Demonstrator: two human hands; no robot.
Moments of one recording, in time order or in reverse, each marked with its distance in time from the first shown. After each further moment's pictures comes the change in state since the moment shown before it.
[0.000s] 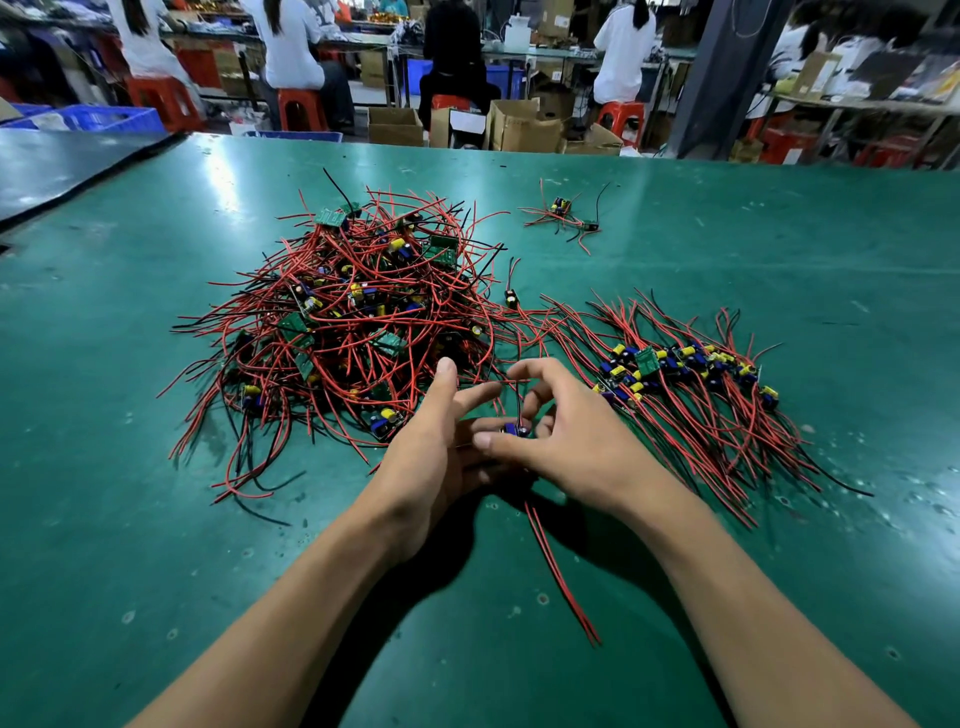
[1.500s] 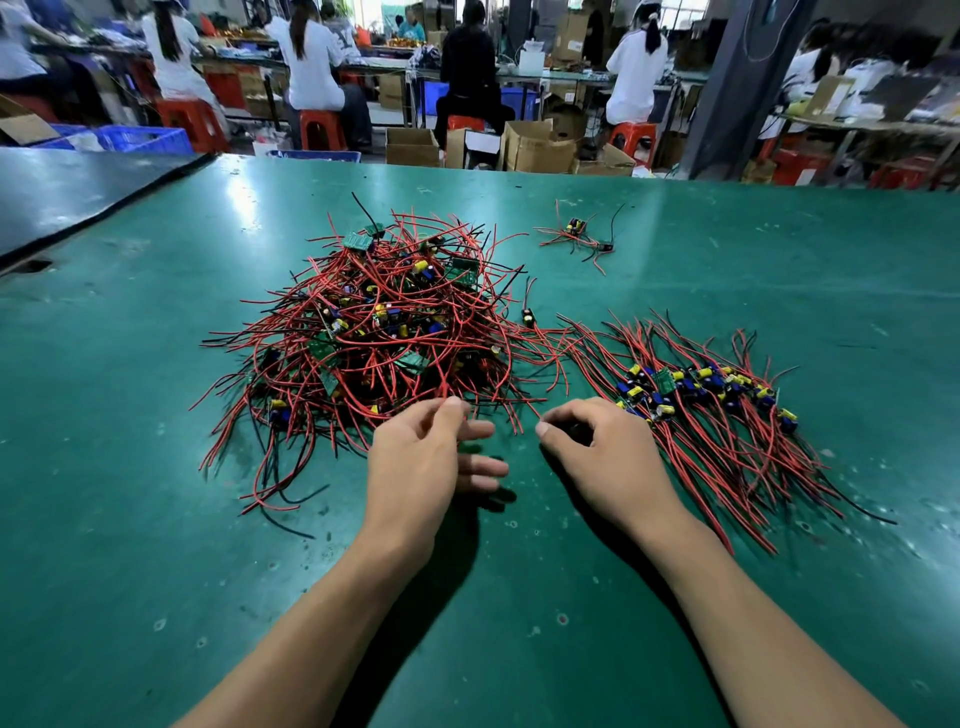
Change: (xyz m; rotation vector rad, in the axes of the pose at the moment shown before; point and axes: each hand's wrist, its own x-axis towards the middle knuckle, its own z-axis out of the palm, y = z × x) left_hand -0.007 0.007 -0.005 0.111 0.385 0.277; right_hand 0.008 0.024 0.002 -0.189 0.255 -0.008
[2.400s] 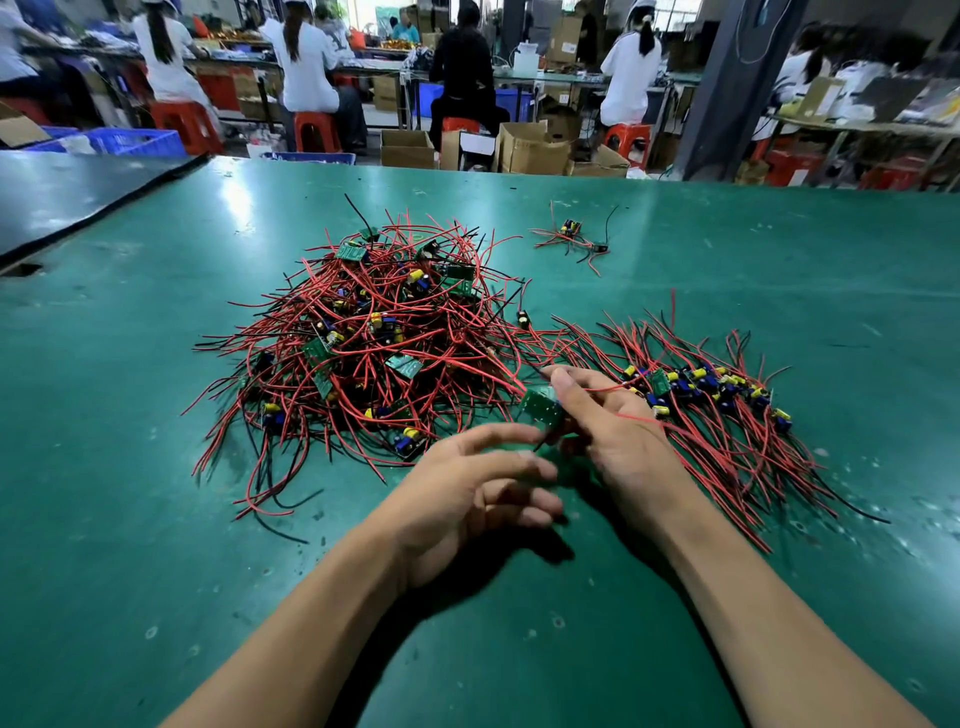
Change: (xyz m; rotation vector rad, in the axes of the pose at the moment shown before) left_hand -0.002 -0.004 0.003 -0.185 -0.557 -0.328; right_hand 0.003 -0.015 -0.011 0.932 -0.169 0.222
